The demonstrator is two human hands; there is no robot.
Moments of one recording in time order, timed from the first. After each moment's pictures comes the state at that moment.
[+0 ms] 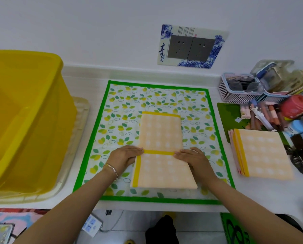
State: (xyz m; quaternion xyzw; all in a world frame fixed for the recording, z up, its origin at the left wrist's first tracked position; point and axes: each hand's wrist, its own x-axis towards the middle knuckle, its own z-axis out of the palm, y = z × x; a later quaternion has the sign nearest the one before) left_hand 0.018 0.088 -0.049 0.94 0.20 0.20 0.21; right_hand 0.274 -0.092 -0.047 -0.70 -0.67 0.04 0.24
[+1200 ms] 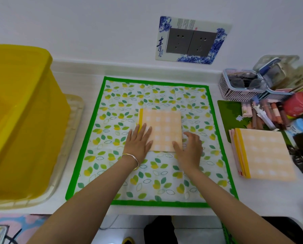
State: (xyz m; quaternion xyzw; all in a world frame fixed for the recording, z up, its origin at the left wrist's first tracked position) left_hand 0.098 0.086 -0.053 0.93 0.36 -0.02 0.12; right_hand 0.241 -0.037 -0.026 -0.89 -0.31 0.08 0.33
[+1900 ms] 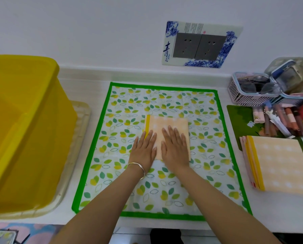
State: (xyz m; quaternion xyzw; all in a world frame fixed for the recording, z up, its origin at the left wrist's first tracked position) left_hand 0.099 0.087 -0.058 0.91 0.37 0.04 0.15; right_hand 0.221 0.021 -0.053 -0.84 -0.52 0.05 0.12
